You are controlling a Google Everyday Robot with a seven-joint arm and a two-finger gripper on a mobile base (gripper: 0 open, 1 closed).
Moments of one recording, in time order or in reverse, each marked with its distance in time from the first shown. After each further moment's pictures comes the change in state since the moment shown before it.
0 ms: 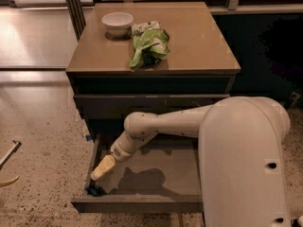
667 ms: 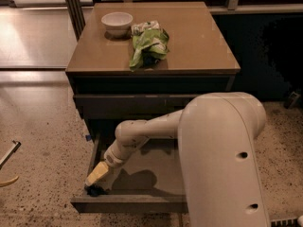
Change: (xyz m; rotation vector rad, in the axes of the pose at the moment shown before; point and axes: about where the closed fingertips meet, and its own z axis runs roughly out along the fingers) arm 0.000 0.004 0.042 0.027 0.025 0.034
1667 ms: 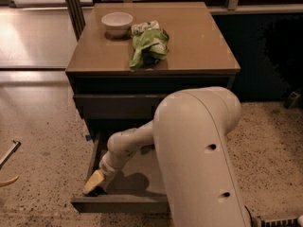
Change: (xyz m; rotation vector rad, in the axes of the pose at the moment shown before) arm 0.010 -0.001 0.045 0.066 0.026 -0.011
